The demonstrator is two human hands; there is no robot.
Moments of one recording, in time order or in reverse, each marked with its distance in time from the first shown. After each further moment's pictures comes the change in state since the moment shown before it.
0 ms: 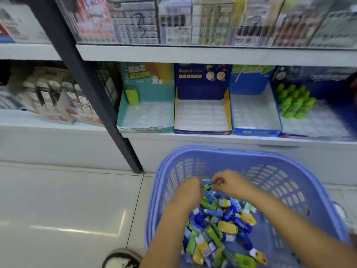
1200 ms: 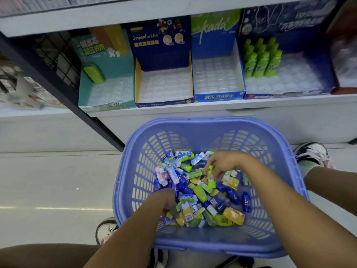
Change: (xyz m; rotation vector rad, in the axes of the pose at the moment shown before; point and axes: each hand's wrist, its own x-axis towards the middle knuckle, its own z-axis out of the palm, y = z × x) left_hand -0.012 -0.029 0.092 0.096 -0.706 -0.394; right_hand -0.005 0.089 0.004 0.285 -0.489 0.040
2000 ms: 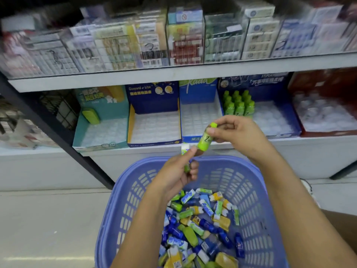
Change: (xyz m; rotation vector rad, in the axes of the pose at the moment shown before) left_hand -0.131 0.115 -0.102 -1.370 0.167 0.865; right_hand -0.130 -0.082 -0.090 0.579 0.843 -0.608
